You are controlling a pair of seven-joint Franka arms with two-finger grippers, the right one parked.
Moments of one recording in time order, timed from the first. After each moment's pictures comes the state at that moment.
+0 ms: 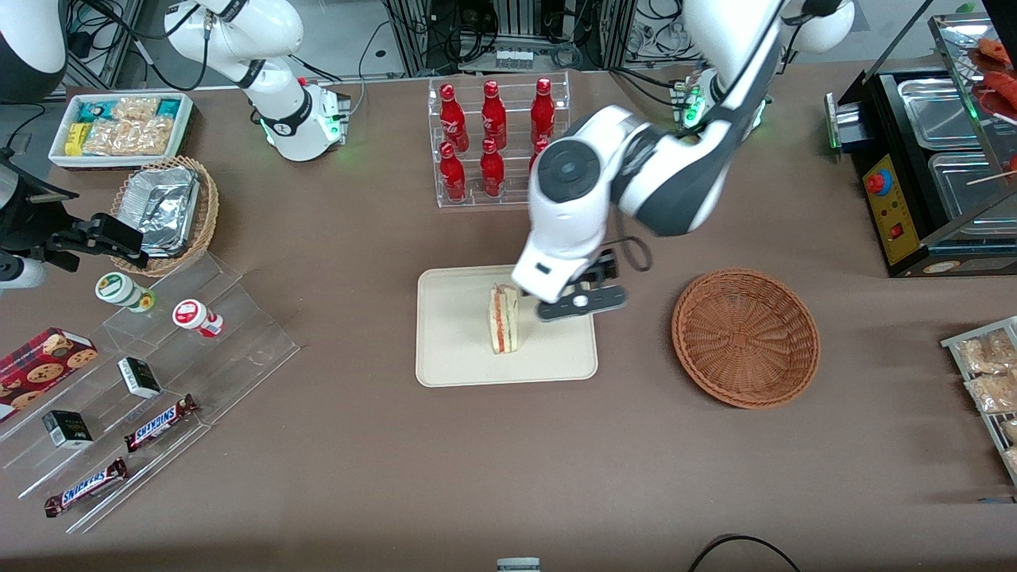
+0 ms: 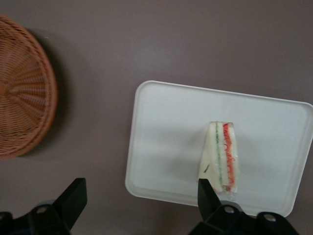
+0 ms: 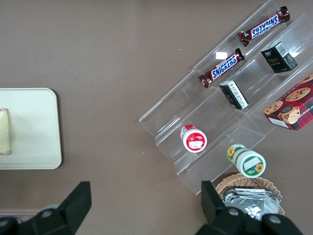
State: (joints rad) arm -0.57 0.44 -0.09 -1.38 0.09 1.78 -0.87
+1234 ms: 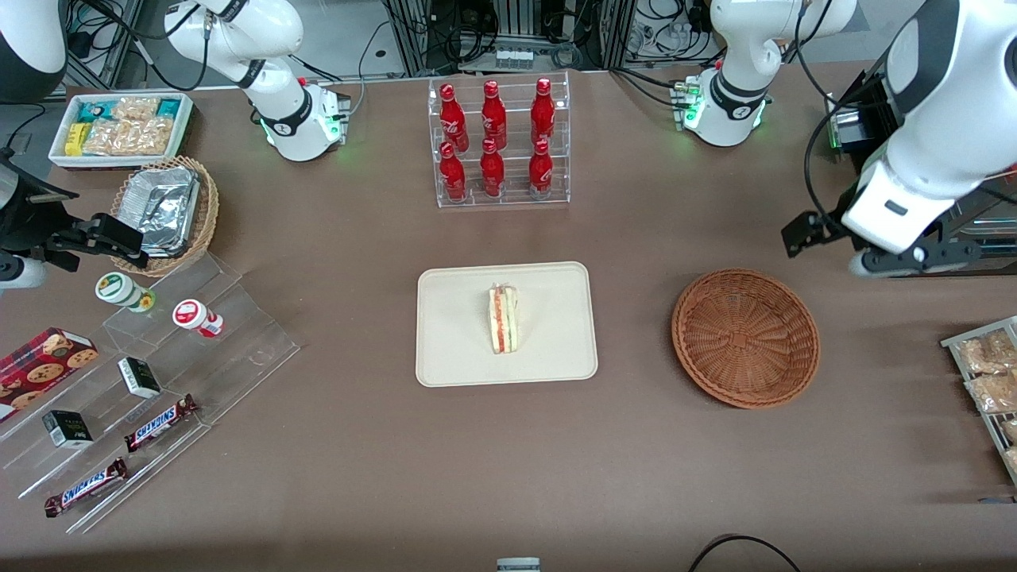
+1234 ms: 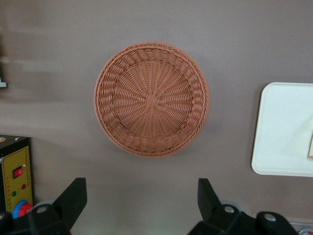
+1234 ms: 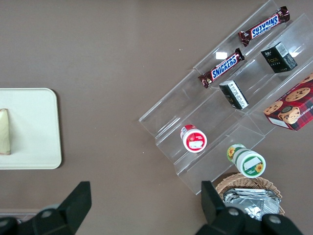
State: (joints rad) arm -0.08 -0.07 -0.08 -1.79 0.03 1.68 -0.23
